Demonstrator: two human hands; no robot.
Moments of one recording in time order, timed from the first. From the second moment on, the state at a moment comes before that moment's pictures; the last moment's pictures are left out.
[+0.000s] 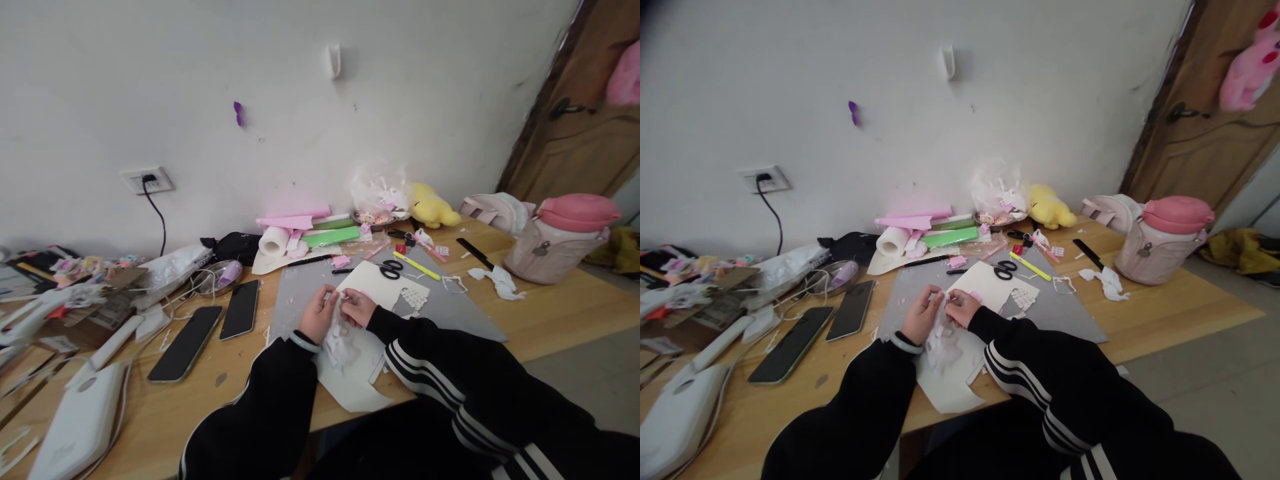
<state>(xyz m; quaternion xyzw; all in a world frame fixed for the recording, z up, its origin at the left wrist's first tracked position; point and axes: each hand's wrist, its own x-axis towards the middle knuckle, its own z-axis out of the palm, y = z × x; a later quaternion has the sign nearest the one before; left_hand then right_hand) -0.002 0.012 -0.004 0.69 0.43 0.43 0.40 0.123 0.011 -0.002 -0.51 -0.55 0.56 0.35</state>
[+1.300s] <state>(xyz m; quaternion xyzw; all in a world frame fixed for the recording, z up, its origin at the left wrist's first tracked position) -0.001 0.012 -0.004 0.71 0.43 0.43 0.37 0.121 0.008 0.001 -0.55 -0.56 0.51 0.35</state>
